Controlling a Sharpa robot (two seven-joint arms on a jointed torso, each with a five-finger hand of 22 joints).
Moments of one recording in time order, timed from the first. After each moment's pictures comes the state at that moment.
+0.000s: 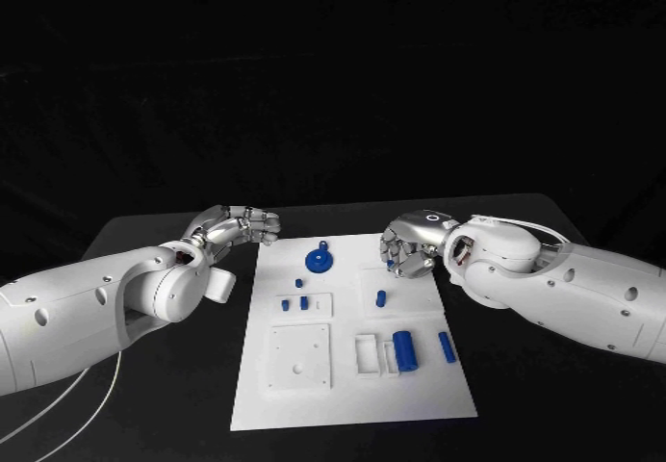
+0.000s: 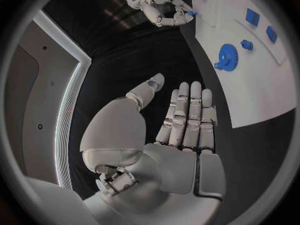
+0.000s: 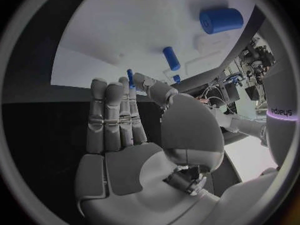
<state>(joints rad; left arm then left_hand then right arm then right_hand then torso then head) 1.31 -0.82 -0.12 1.38 -0.12 -0.27 0.30 1.08 -0.11 0.53 -0.28 0.12 0.85 0.17 0.33 0.45 1.19 0.13 0.07 0.11 0.90 0.12 0.60 0.25 0.05 0.65 0.02 0.57 1.23 1.24 -0.79 0.05 1.46 -1.72 -0.13 -0.10 1.12 -0.18 0.83 -0.28 0.20 1.06 0.10 0.38 0.48 1.34 0.03 0.20 0.31 1.29 -0.07 0.90 0.76 0.23 1.21 0.00 0.68 1.17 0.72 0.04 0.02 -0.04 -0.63</state>
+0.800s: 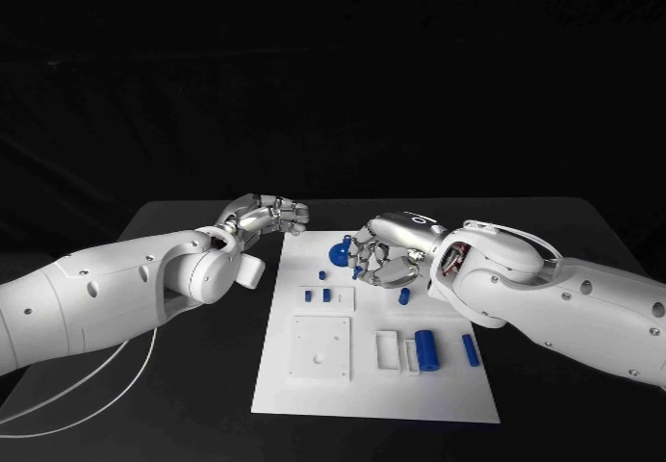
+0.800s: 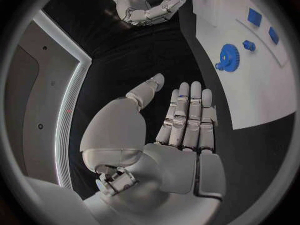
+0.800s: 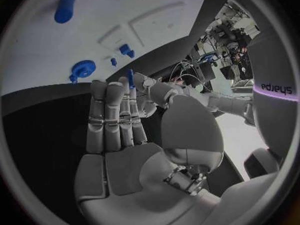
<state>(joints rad) 1.31 -0.80 -0.12 1.37 -0.11 -0.28 0.30 1.08 -0.11 0.53 -0.28 0.12 0.85 0.17 0.33 0.45 1.19 0.13 0.07 0.11 0.90 0.12 0.60 0.25 0.04 0.65 0.02 0.57 1.23 1.23 -0.71 0.05 1.60 -1.56 -0.20 -0.03 1.10 -0.17 0.83 -0.28 0.21 1.06 0.10 0.37 0.49 1.34 0.03 0.18 0.32 1.28 -0.08 0.90 0.76 0.23 1.21 0.00 0.68 1.18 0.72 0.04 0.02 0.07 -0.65</state>
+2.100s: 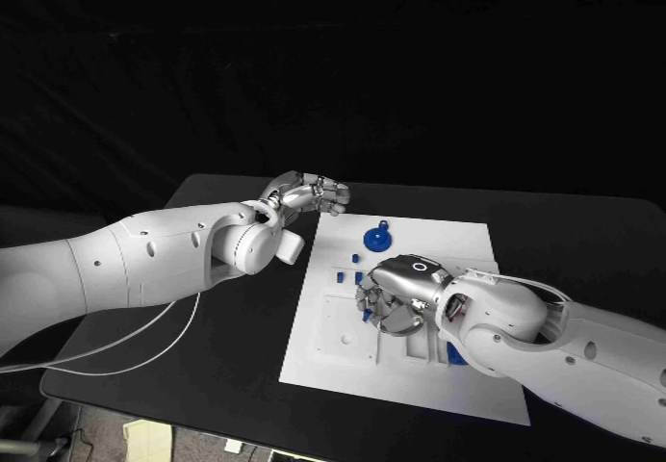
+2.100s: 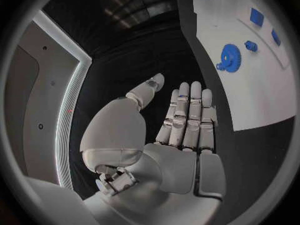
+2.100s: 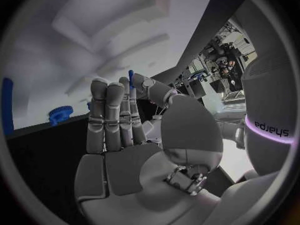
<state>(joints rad) 1.31 -0.80 -0.12 1.37 -0.11 -0.29 0.30 1.08 -0.11 0.53 -0.28 0.12 0.85 0.17 0.33 0.45 1.19 0.13 0.07 0.11 0.90 0.12 0.59 0.25 0.04 0.65 0.02 0.57 1.23 1.15 -0.63 -0.05 1.61 -1.73 -0.18 -0.05 1.11 -0.17 0.83 -0.28 0.21 1.05 0.10 0.37 0.50 1.34 0.03 0.18 0.33 1.28 -0.08 0.90 0.76 0.23 1.21 0.00 0.69 1.19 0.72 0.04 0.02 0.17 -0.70</state>
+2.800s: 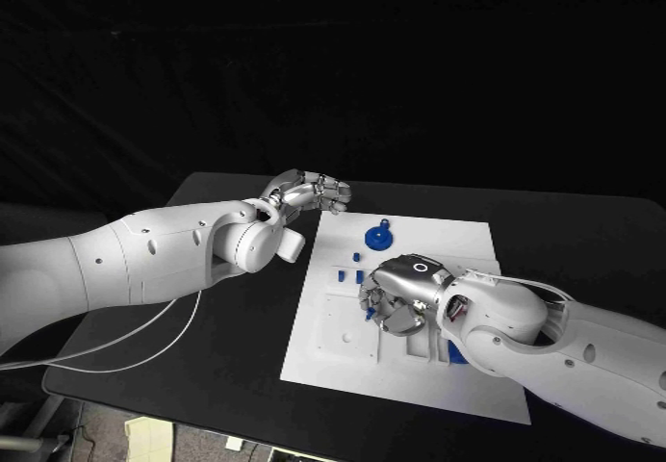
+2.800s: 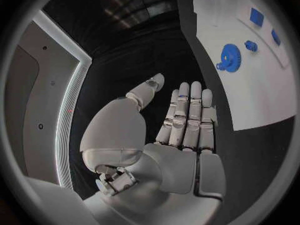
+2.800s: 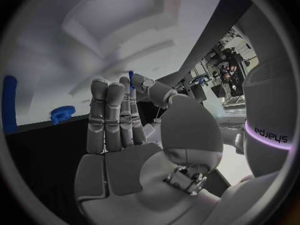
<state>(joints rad) 1.31 -0.80 -0.12 1.37 -0.11 -0.29 0.30 1.08 -0.11 0.53 -0.28 0.12 0.84 0.17 0.33 0.45 1.19 0.13 0.07 0.11 0.90 0.12 0.59 0.26 0.04 0.65 0.02 0.57 1.23 1.15 -0.63 -0.06 1.60 -1.77 -0.18 -0.07 1.11 -0.17 0.83 -0.28 0.21 1.05 0.10 0.37 0.50 1.35 0.02 0.18 0.33 1.28 -0.08 0.91 0.76 0.23 1.21 0.00 0.69 1.19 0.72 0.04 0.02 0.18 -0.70</state>
